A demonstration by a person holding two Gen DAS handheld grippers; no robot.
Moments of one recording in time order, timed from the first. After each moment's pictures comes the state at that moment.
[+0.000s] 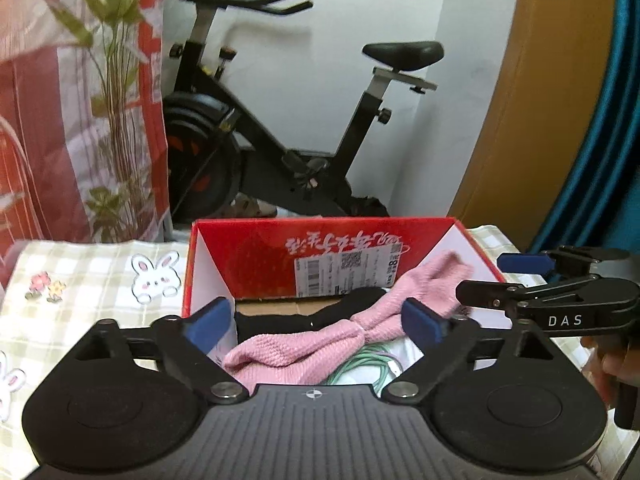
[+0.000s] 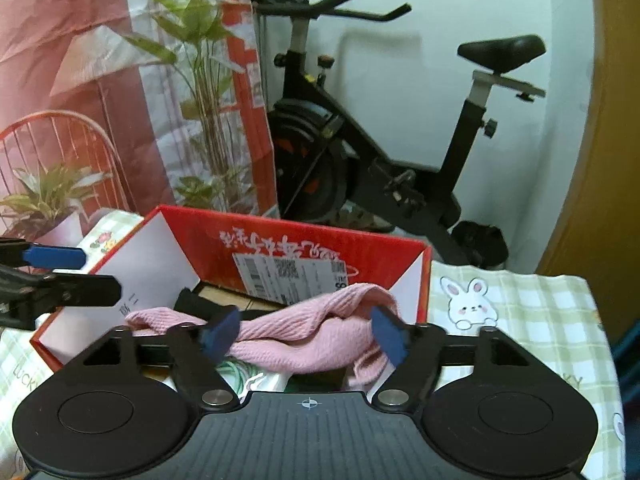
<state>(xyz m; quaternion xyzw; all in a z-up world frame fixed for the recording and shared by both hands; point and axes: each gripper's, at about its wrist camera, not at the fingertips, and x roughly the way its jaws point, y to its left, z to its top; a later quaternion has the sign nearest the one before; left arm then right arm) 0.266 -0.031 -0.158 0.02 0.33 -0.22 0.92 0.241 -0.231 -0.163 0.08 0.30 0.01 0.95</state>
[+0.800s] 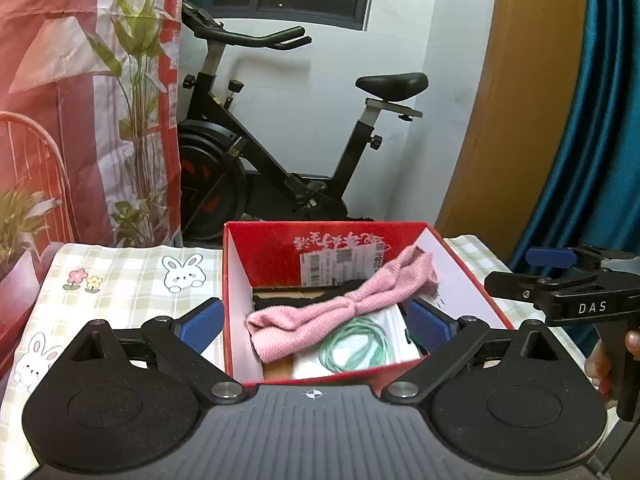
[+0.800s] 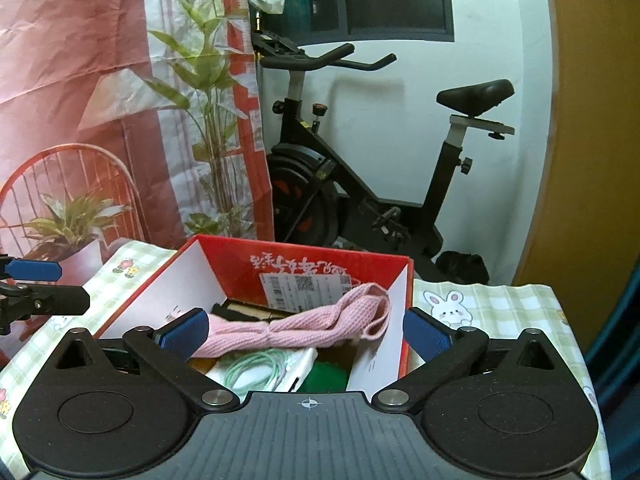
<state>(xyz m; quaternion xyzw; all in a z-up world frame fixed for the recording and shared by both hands) 0.181 0.009 -0.129 0.01 0.29 -0.22 0.93 0.145 -0.199 -0.128 0.08 0.24 -0.01 0.97</state>
